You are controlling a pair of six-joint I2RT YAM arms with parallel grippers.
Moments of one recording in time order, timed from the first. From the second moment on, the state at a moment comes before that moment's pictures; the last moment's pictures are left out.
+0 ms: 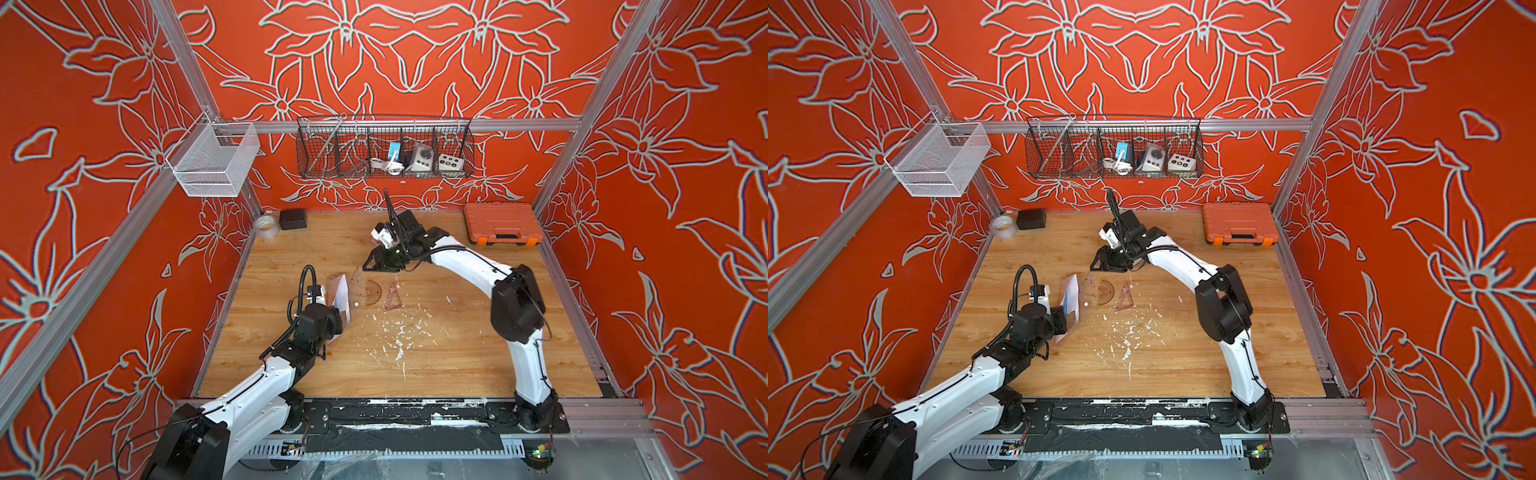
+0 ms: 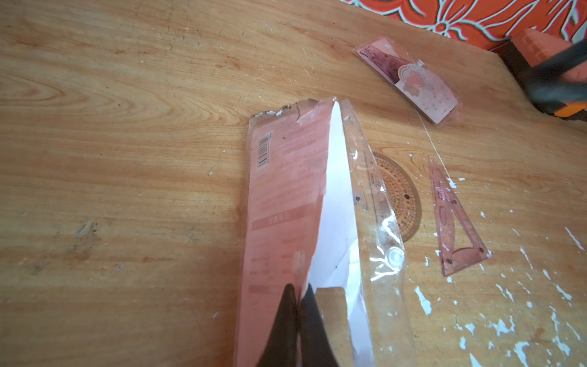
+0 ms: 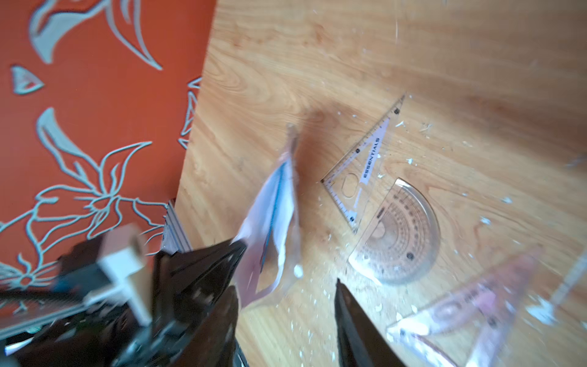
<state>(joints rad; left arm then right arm) -0.36 0.92 0.23 0.11 -0.21 -0.43 0.69 2.01 1.76 -0.58 -0.60 0.47</state>
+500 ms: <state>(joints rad) -0.36 0.92 0.23 0.15 -0.02 -0.38 0.85 1.92 1.38 -0.26 -0.67 0.53</state>
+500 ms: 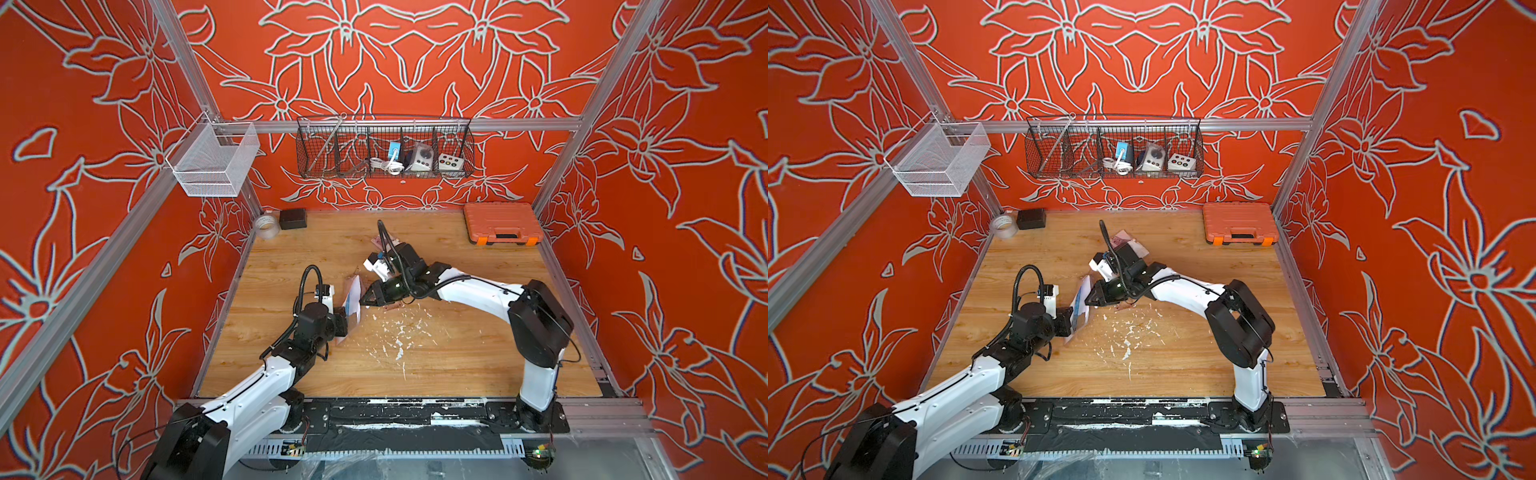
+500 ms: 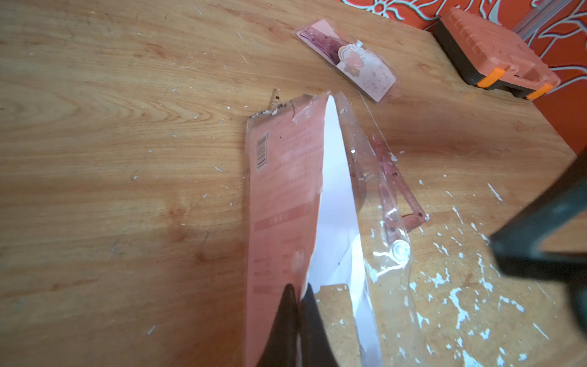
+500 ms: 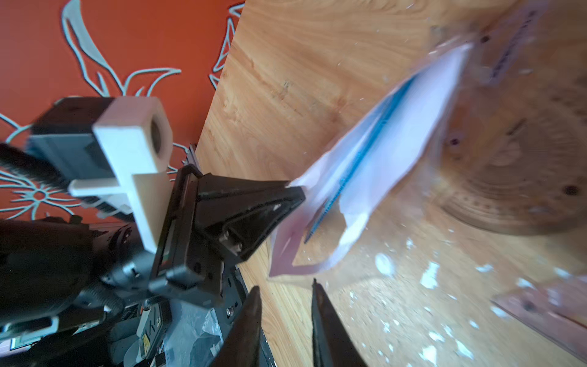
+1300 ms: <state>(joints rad) -0.36 0.93 0.22 0.19 0.00 -0.37 0.86 2.22 1.61 -0.28 -0.57 0.60</state>
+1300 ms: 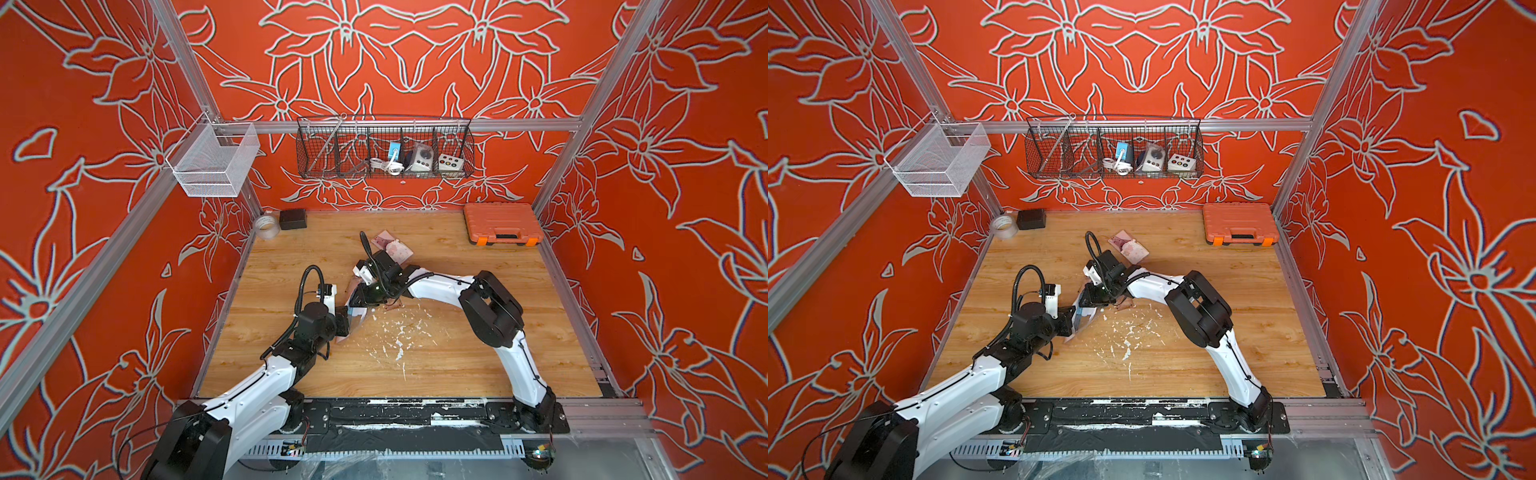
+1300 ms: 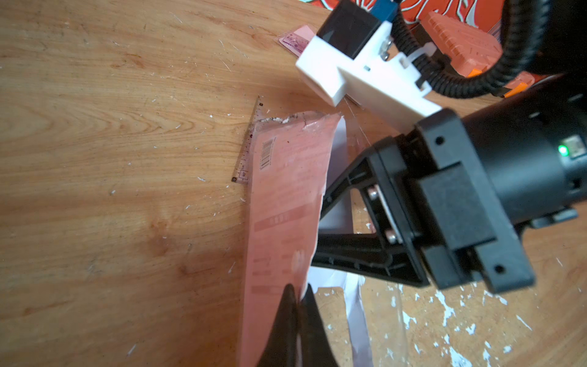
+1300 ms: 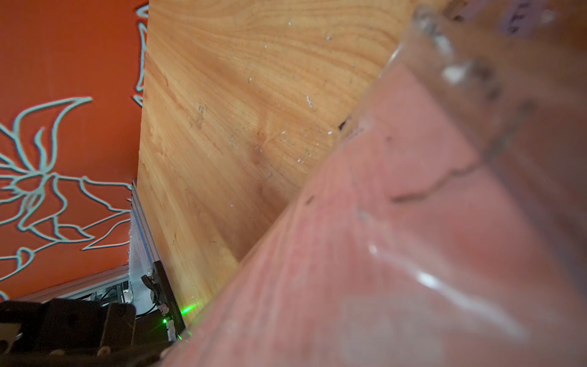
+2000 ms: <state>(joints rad) -0.36 0.92 0.20 0.20 -0.01 -0.36 0.87 2.27 1.64 -0.23 -0.55 0.70</state>
